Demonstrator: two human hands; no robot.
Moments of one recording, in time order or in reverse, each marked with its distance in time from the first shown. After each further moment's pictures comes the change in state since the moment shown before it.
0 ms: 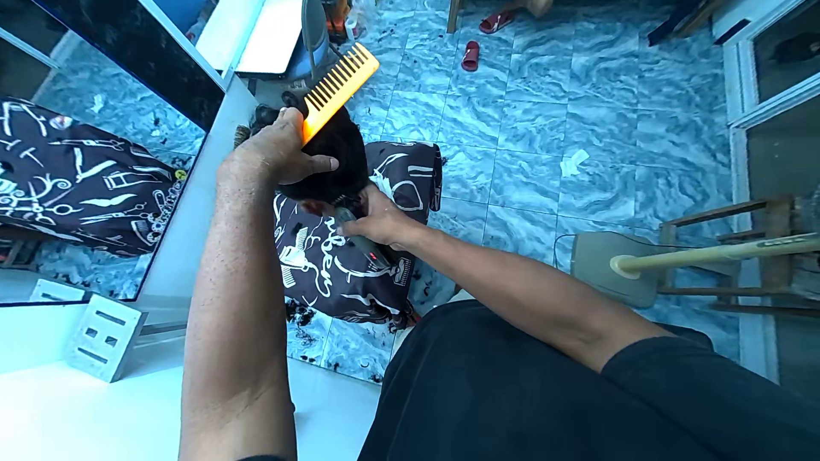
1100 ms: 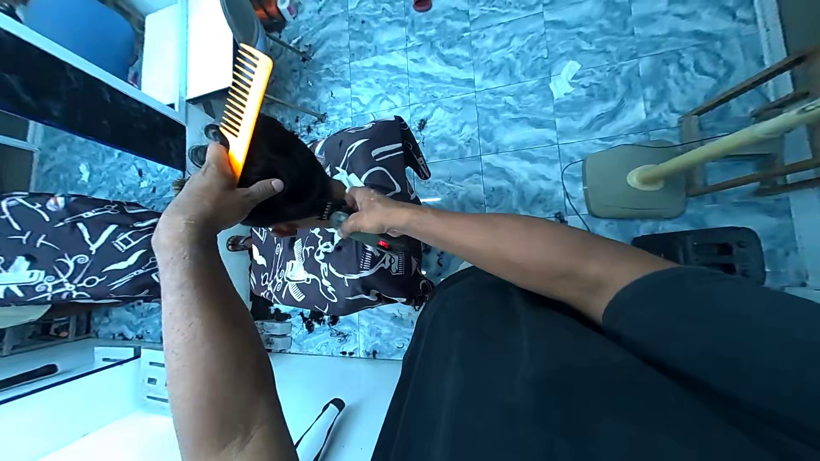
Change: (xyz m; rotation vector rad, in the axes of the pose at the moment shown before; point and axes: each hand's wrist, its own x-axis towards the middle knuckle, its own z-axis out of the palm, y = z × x) left_hand -0.003 -0.019 0.003 -0.028 -0.001 0.027; right_hand -0.001 0.013 -0.038 -0.081 -0.068 0.084
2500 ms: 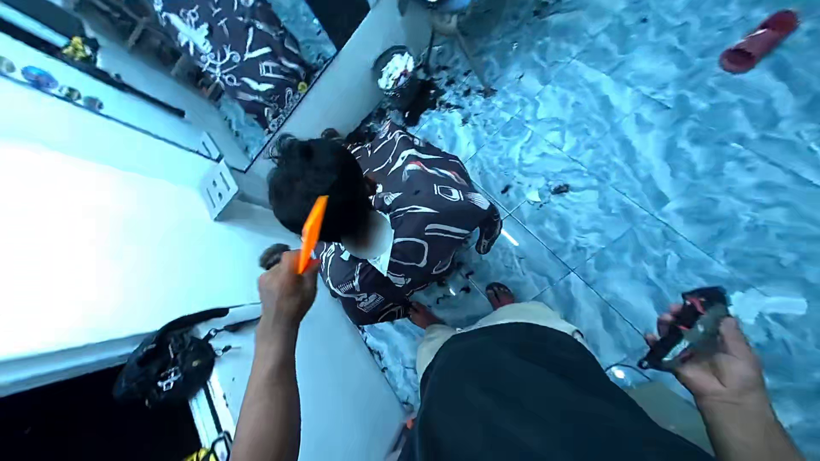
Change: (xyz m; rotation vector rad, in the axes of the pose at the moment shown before) left_hand -0.092 0.144 0.118 0.037 0.654 -0.546; right_hand 0.016 0.225 -0.522 0.877 0.149 0.284
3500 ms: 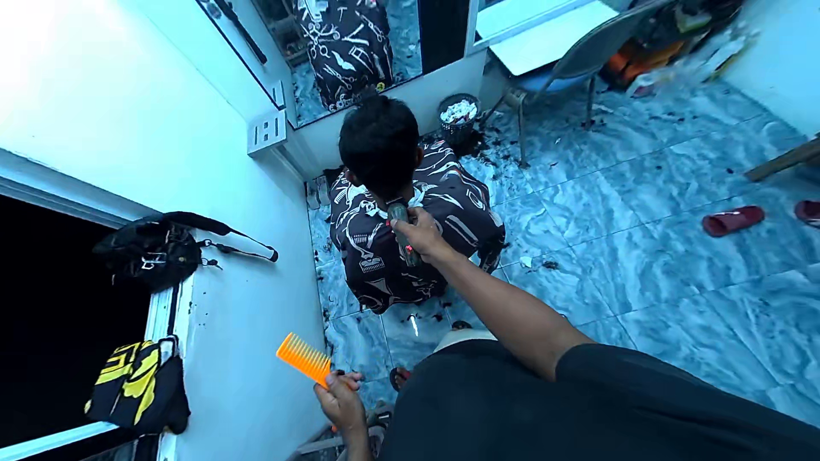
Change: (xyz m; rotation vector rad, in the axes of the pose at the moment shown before) left_hand -0.334 0.188 0.121 -0.802 0.933 -1.113; right_hand -0.031 0.197 0.432 -0.993 -0.771 -0.007
